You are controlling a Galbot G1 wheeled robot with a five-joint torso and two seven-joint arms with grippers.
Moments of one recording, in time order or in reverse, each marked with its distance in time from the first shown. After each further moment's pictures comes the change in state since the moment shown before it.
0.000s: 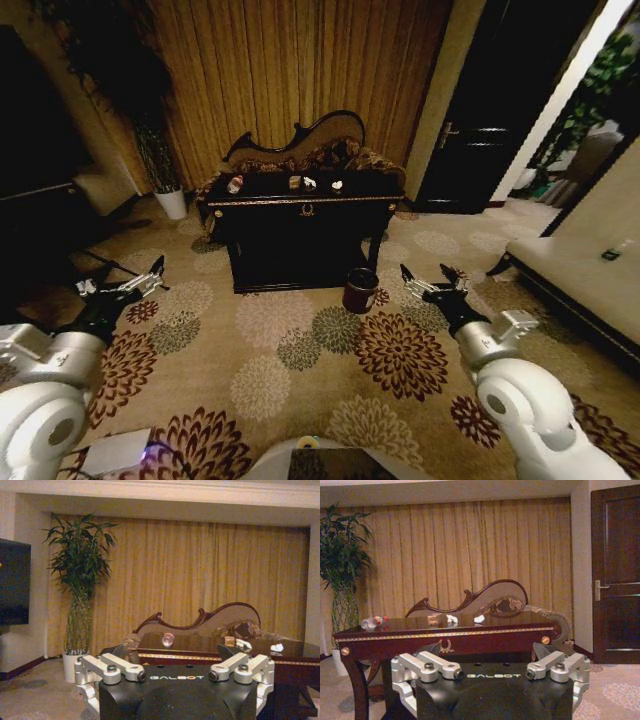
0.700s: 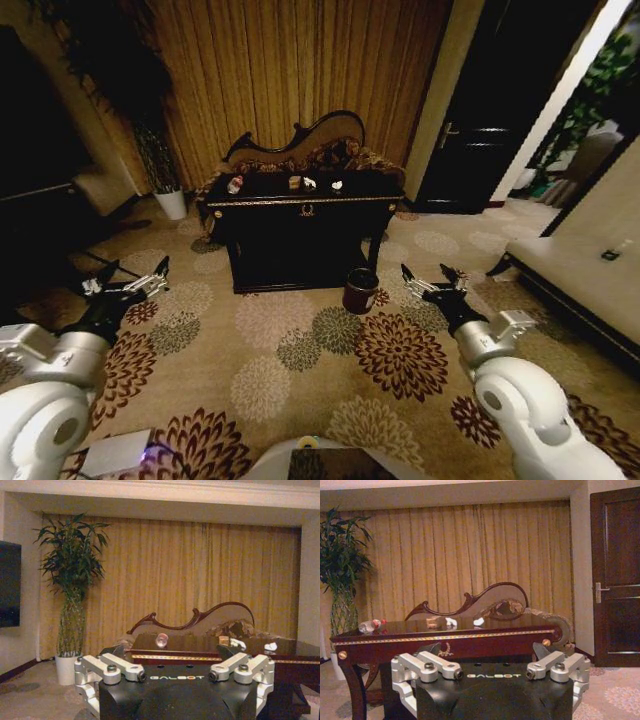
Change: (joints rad) left arm -0.003 -0.001 0.019 0.000 0.020 -0.004 0.023; right arm 0.005 -0.002 -0.003 -0.033 -0.005 0.038 -0.020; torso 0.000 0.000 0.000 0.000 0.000
